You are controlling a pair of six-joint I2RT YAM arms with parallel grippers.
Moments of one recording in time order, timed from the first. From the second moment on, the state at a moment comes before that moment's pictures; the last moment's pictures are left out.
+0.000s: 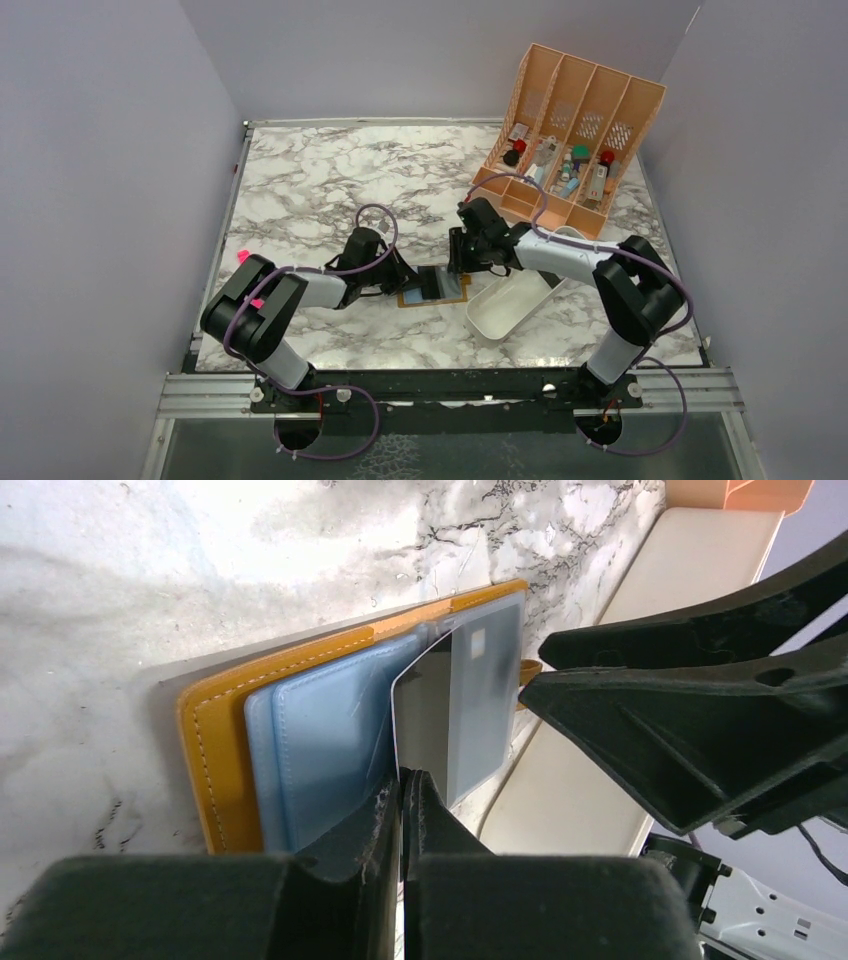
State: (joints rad) left arm -0.51 1.58 0.48 0.43 0.42 -1.01; right arm 0.72 1.69 1.00 -0.27 -0.02 0.52
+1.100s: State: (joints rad) left arm -0.48 1.46 0.49 0.25 0.30 -0.90; right arm 0.70 1.78 0.96 -0.07 -0.22 0.67
